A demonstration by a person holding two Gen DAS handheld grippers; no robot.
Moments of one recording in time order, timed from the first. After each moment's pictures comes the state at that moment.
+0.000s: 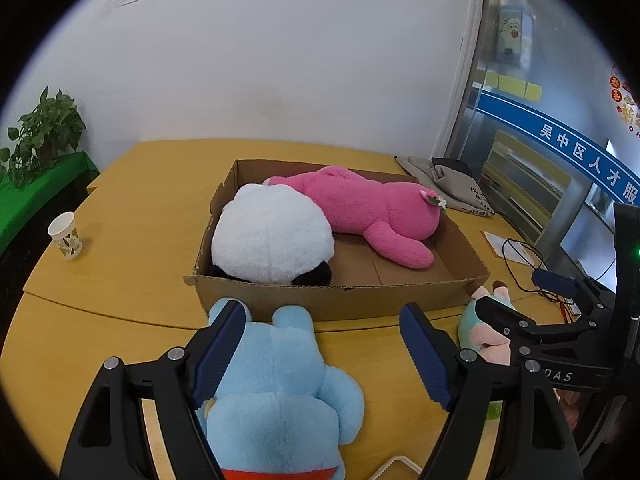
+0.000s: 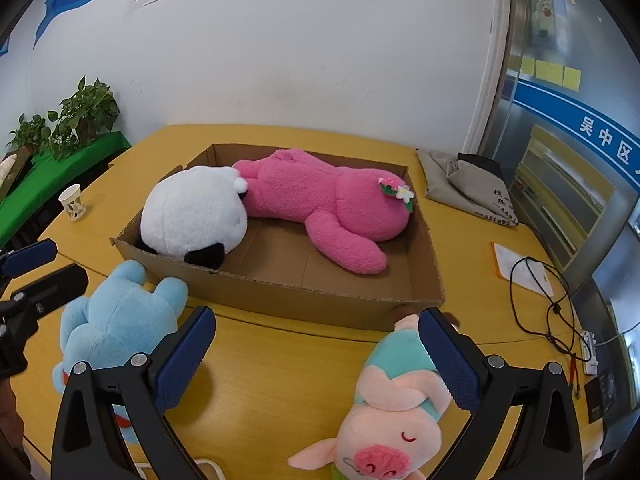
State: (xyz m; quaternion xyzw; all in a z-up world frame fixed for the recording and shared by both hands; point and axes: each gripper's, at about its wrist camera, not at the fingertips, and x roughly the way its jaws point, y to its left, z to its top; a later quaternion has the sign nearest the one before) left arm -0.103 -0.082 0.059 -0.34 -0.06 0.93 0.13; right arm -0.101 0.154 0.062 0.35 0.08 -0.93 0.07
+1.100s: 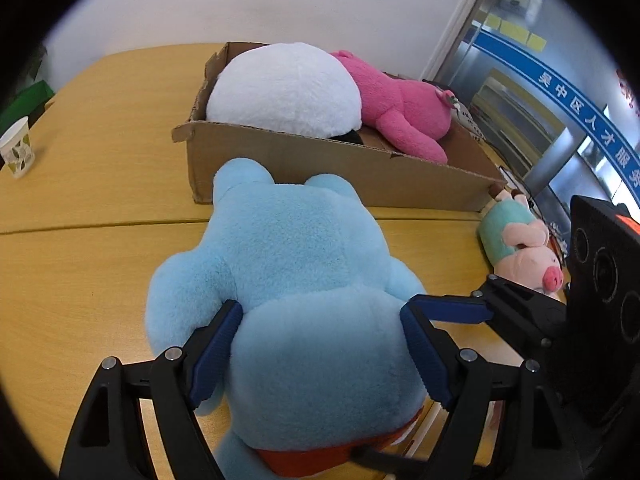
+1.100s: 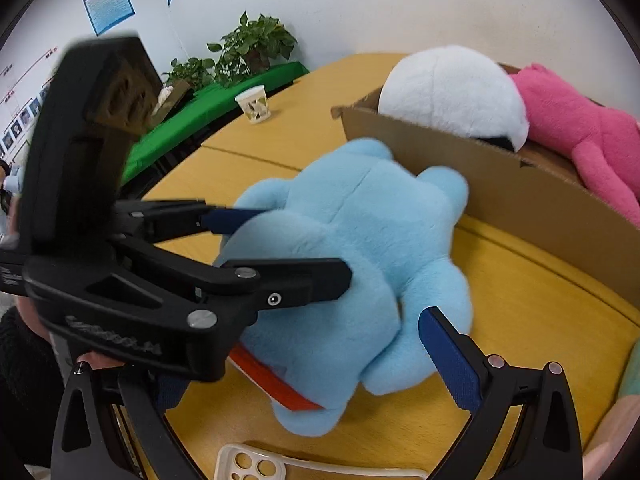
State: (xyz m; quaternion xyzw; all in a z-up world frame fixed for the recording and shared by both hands) left arm -0.123 -0.122 -0.047 -0.46 -0.05 0.86 0.20; right arm -0.064 0.025 -0.058 0.43 0.05 -0.81 0.39
